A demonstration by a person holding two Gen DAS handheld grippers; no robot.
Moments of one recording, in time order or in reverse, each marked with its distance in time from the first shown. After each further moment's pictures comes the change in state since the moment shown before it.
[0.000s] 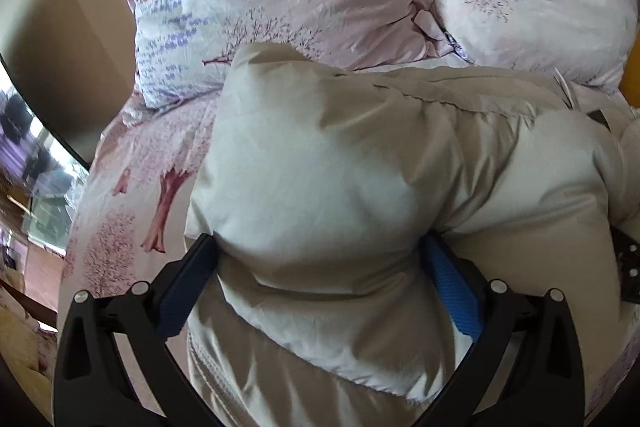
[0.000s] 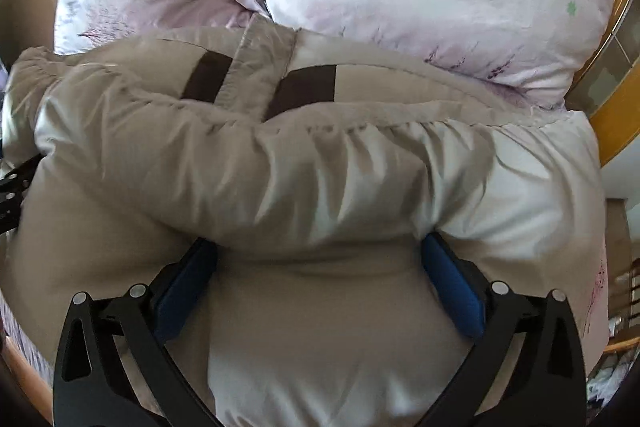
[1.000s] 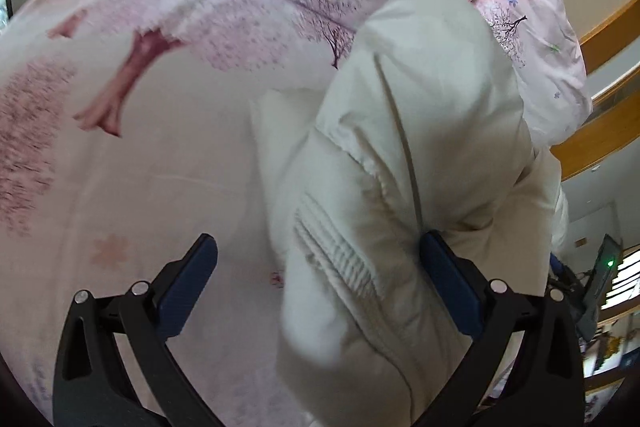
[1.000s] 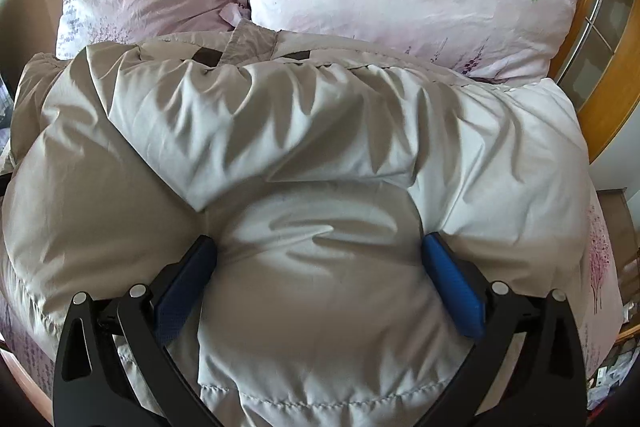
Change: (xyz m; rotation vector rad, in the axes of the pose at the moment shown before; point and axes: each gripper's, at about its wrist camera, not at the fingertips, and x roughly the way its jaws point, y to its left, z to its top) left arm 0.031 0.102 -0.063 -0.351 0.123 -0.557; right arm -0.016 -0.011 -0.037 0.062 -0.125 -0.009
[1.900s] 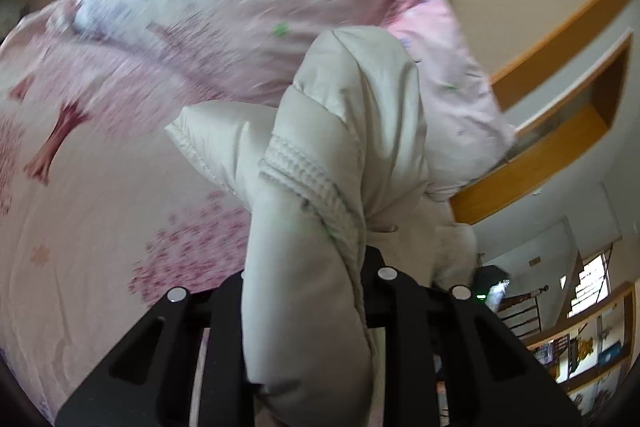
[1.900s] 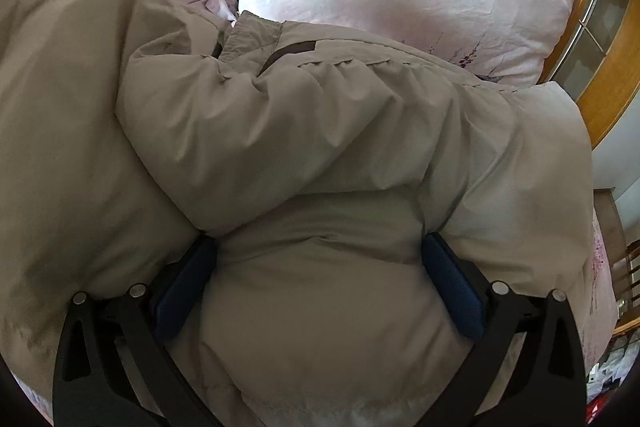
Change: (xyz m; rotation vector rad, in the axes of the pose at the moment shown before) left arm -0.068 -0.107 0.010 0.036 -0.183 -0.220; right arm 0.017 0.006 0.005 -0.001 0.008 -0.061
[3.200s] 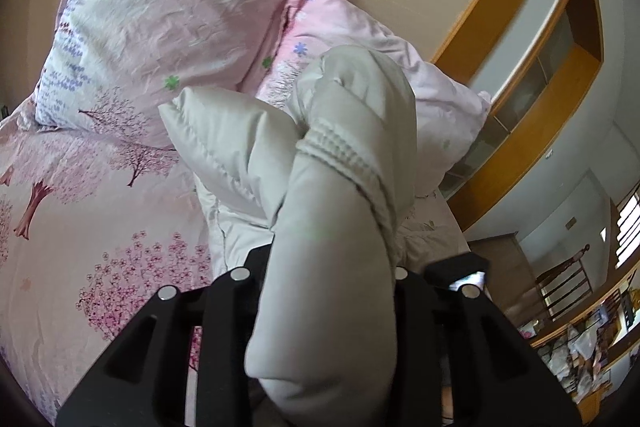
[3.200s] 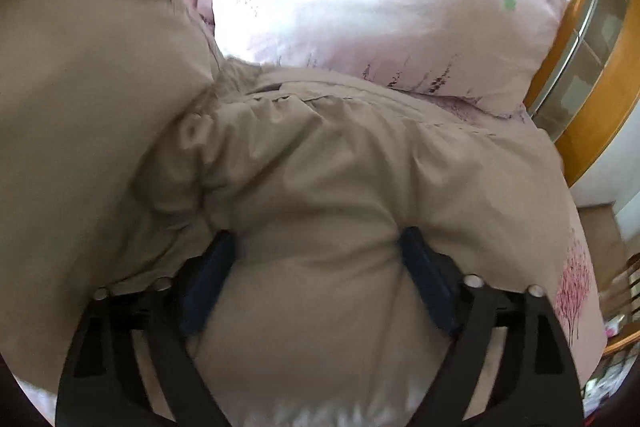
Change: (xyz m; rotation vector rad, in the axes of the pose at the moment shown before) left arm 0.026 -0.148 -0.023 0.238 -0.086 0.088; right arm -0.002 -0.047 0.005 -0.031 -0.090 -0.004
